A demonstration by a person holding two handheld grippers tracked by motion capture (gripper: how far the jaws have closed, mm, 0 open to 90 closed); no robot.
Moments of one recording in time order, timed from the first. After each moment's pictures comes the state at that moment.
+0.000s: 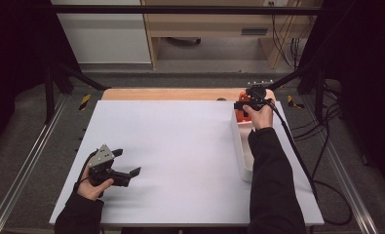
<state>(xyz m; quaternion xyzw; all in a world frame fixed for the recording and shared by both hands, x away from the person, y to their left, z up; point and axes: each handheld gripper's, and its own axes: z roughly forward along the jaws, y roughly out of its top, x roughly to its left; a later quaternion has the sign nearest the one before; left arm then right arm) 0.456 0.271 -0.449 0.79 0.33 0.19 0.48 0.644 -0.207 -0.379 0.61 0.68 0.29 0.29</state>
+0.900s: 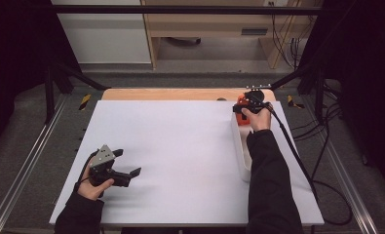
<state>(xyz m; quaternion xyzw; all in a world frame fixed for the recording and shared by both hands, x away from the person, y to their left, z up) 0.456 0.270 -0.450 0.79 0.33 0.19 0.47 0.649 -0.207 -0.398 0.62 0.68 0.29 0.27</state>
